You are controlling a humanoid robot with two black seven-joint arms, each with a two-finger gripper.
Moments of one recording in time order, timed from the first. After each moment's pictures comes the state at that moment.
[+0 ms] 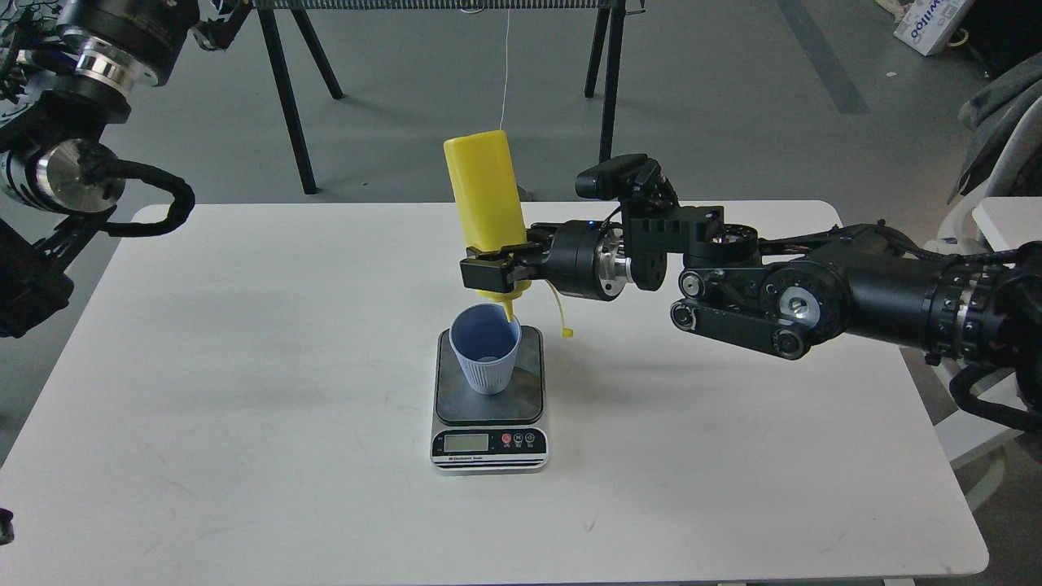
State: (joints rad) left arm -1.00 0.59 -0.63 -0.91 0.01 -0.25 -0.47; right arm 1.30 -0.15 -0.23 0.98 -1.16 -0.07 0.28
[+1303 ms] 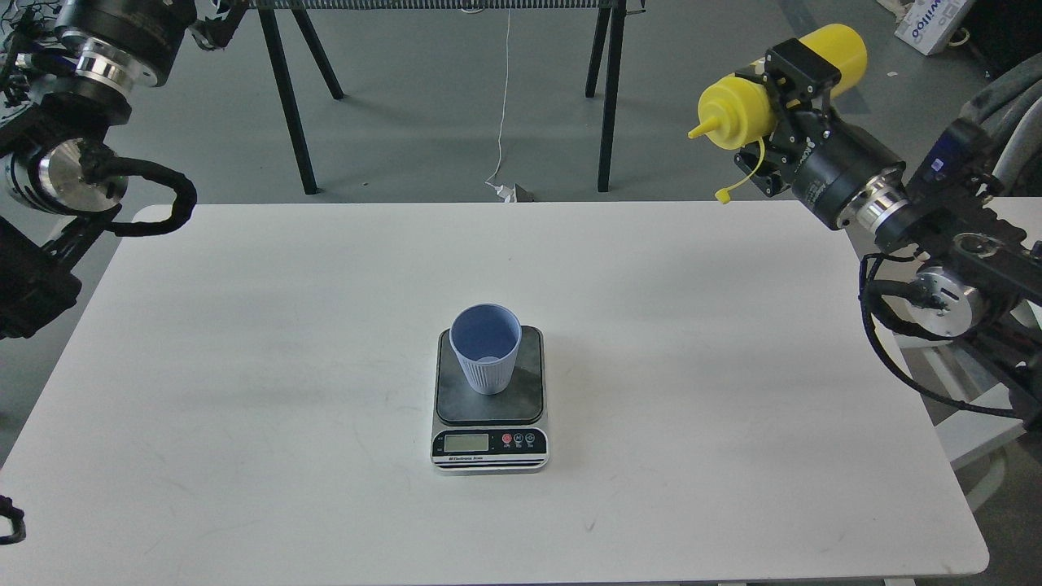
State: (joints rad) left arm -0.99 0.57 -0.66 -0.90 -0.02 -0.25 -0.46; right arm 0.69 -0.70 0.67 1.33 -0.26 0.06 0.27
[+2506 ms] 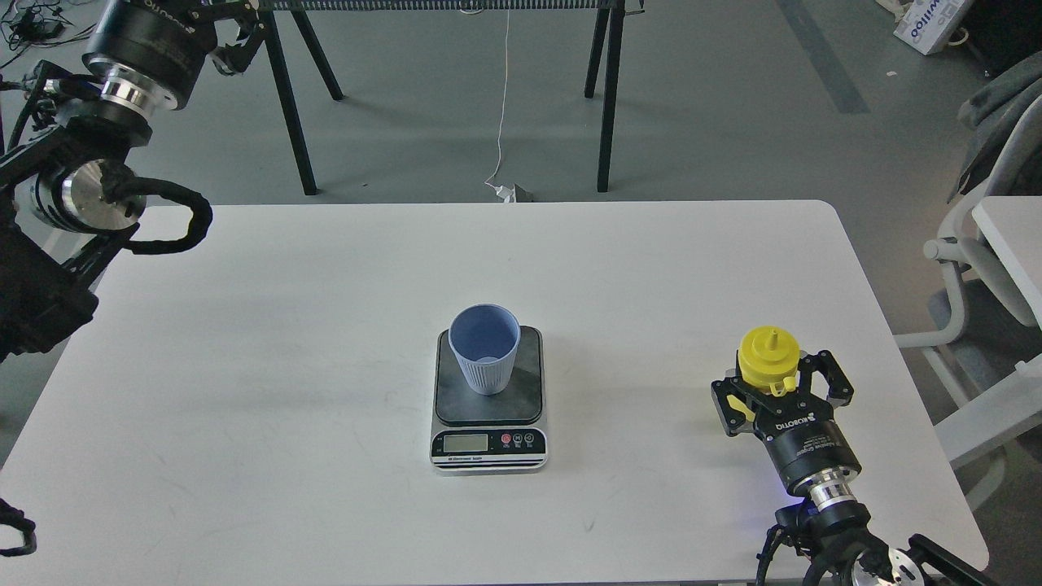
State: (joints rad) left arm -0.96 0.55 -0.66 -0.90 -0.02 -0.25 -0.47; right arm -0.01 -0.32 0.87 1.21 0.35 0.49 0.37
